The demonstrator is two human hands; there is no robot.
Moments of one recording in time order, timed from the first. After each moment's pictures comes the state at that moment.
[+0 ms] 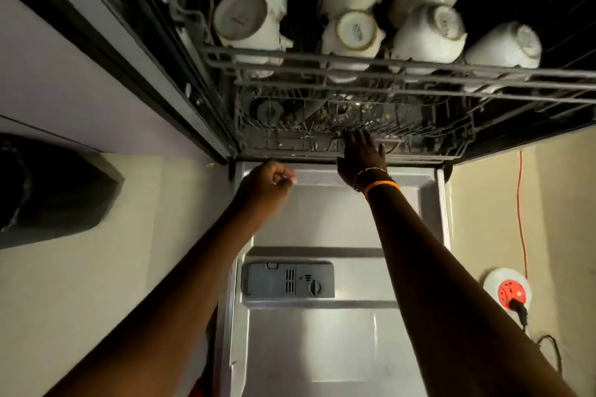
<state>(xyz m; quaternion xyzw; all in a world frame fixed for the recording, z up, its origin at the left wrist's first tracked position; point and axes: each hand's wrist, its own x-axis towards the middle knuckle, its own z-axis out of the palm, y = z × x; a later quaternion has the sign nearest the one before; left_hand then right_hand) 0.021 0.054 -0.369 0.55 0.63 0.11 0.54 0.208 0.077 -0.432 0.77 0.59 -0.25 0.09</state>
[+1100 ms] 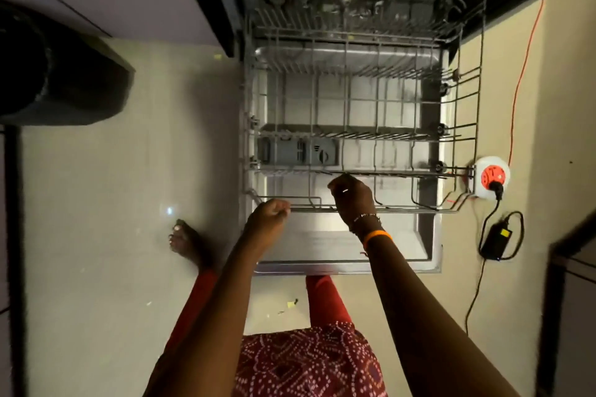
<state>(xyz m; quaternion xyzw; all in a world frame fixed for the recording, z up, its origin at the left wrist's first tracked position) -0.067 -0.229 -0.399 0.41 0.67 -0.03 0.62 0.100 -0.232 -0.388 0.82 0.35 -0.44 -0.10</state>
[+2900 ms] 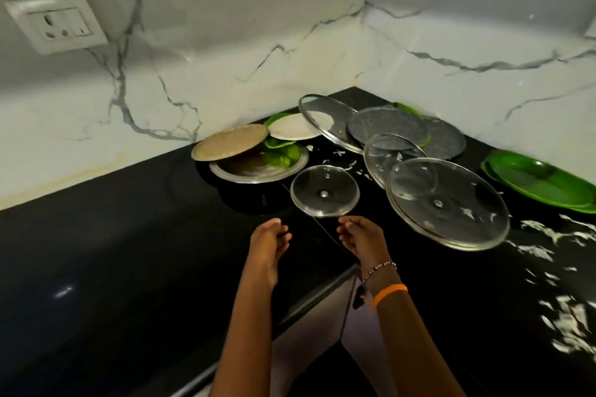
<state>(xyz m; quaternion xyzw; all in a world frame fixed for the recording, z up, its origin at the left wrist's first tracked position) -0.756 0.210 0.066 -0.06 0.62 0.69 0.37 -0.644 0.312 0.058 0.43 0.50 -0.70 -0.28</state>
